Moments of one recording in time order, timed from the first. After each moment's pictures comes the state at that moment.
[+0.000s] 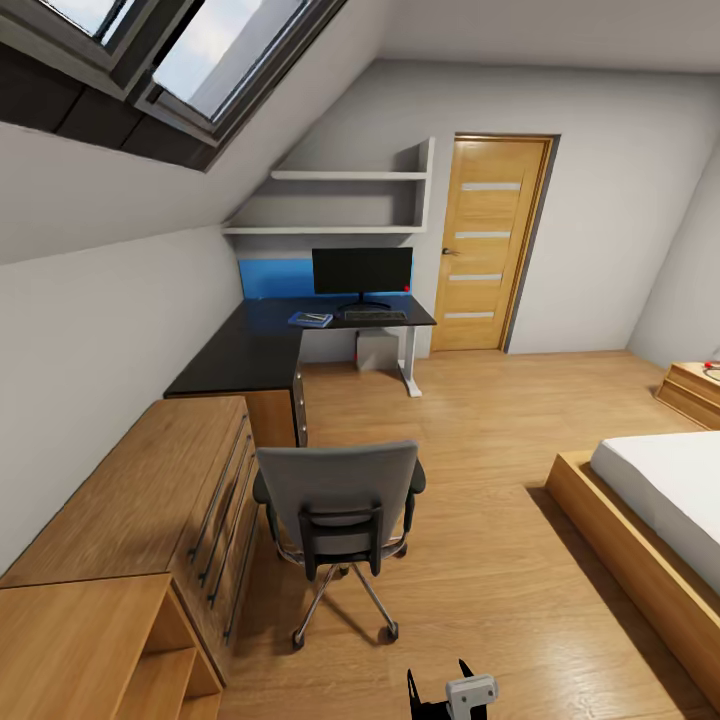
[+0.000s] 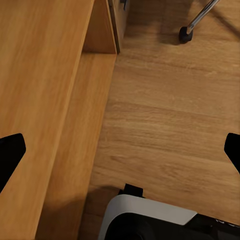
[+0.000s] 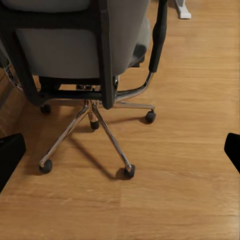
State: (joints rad) left arm -0.01 -0.01 -0.02 -0.26 0.21 -0.51 0.17; right arm -0.38 0.13 0.72 0.00 -0.49 -0.88 -0.12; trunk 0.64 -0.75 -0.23
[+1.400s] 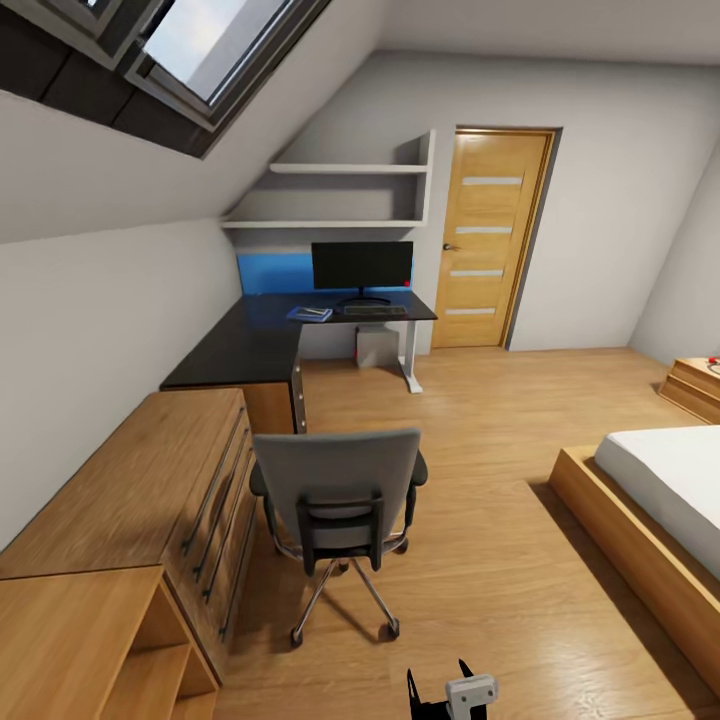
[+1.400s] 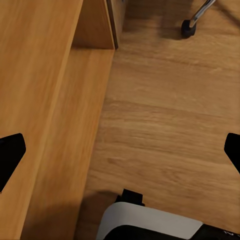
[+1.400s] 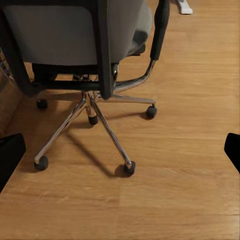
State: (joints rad) left arm -0.01 -0.01 -0.02 -0.26 0.21 -0.51 0.17; right arm -0.38 0.13 0.72 0.00 -0.49 -0.88 -0.12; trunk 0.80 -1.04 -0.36
